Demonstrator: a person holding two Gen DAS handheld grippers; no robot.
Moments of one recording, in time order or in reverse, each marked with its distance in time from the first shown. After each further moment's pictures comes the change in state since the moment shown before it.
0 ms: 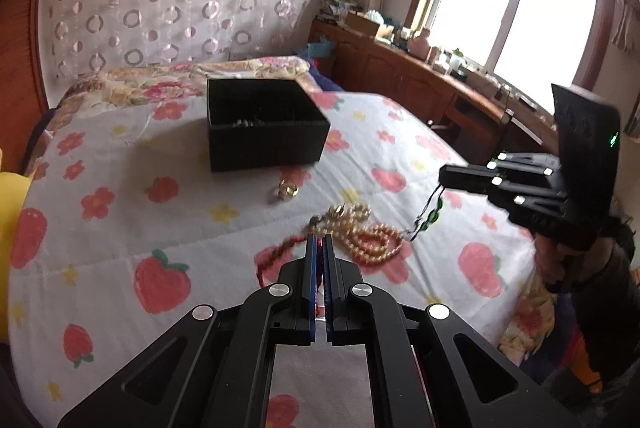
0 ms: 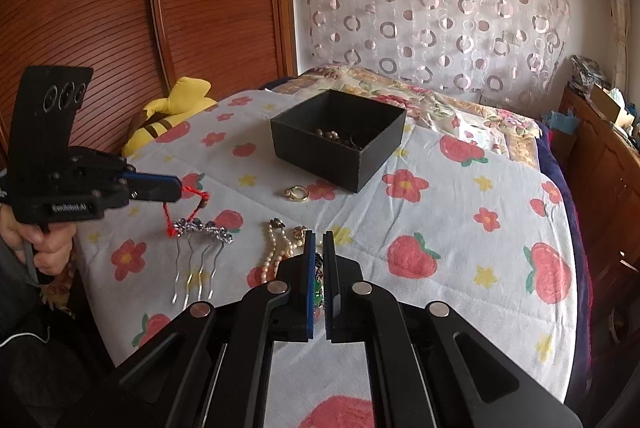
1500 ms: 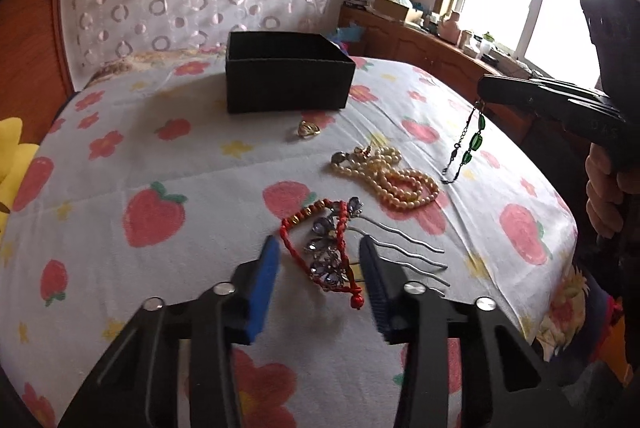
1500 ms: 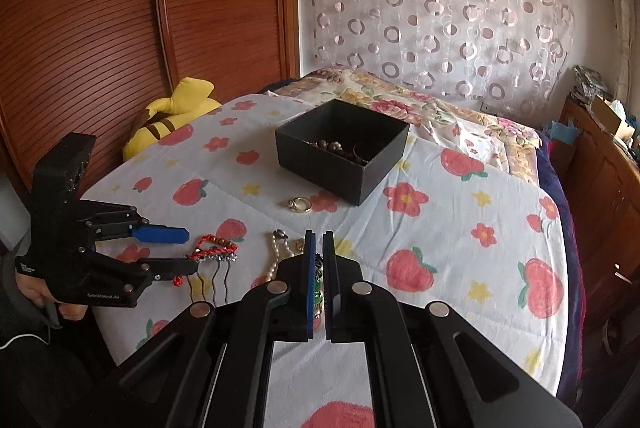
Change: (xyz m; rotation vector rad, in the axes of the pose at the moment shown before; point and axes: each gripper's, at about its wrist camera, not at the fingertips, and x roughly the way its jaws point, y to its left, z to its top) left arm 0.028 -0.005 -0.051 -0.013 0.049 0.129; right arm -0.006 0.009 0.016 -0.026 0.005 -0.007
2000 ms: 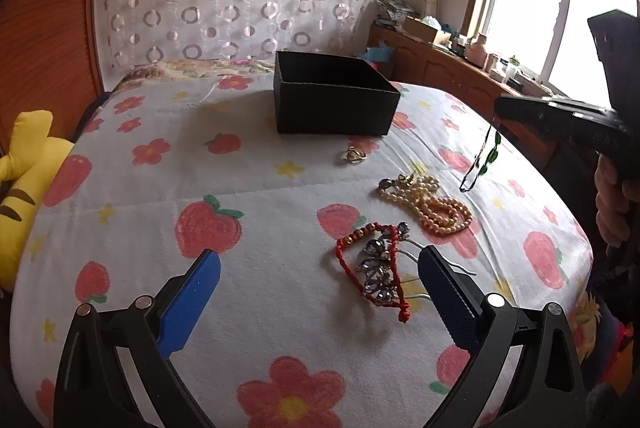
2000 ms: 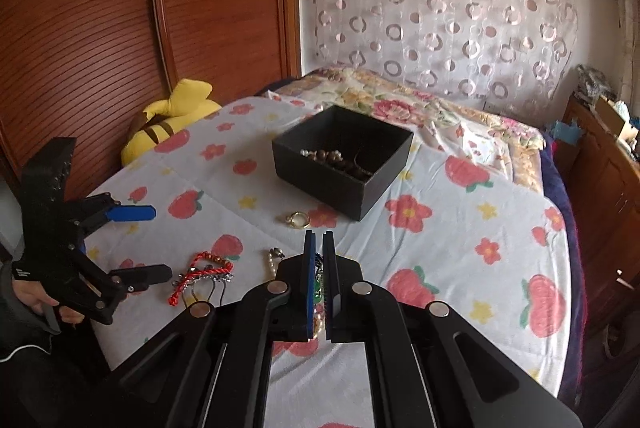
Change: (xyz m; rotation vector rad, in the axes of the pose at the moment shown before) left arm -0.015 0.021 0.004 -0.056 -0.068 0.089; right arm 0.011 -0.007 0.016 -0.007 0.002 0.007
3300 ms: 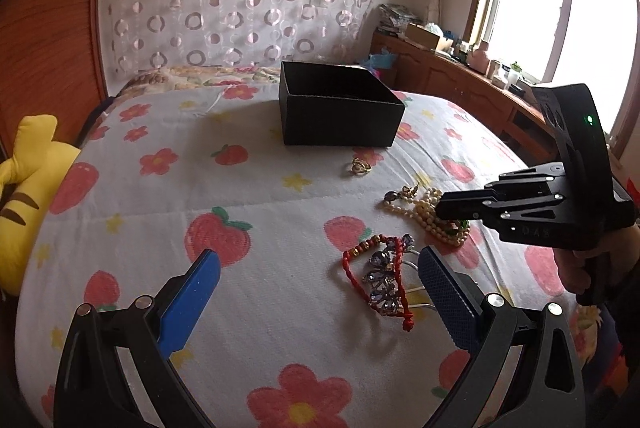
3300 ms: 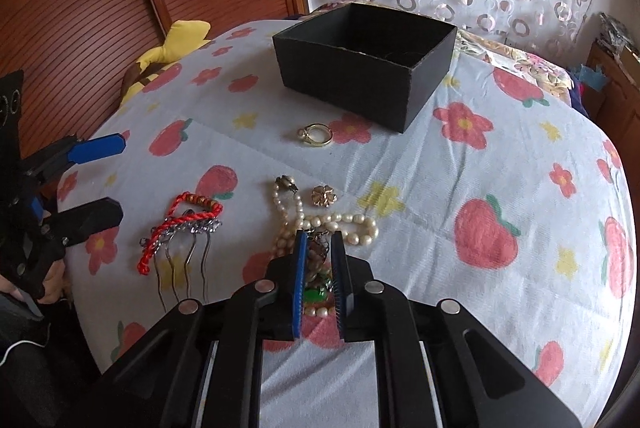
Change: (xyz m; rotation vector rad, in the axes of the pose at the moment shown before) left arm -0.005 0.007 0.005 -0.006 -0.026 0.013; right arm 0.083 0.006 -0.037 0.072 0.235 0.081
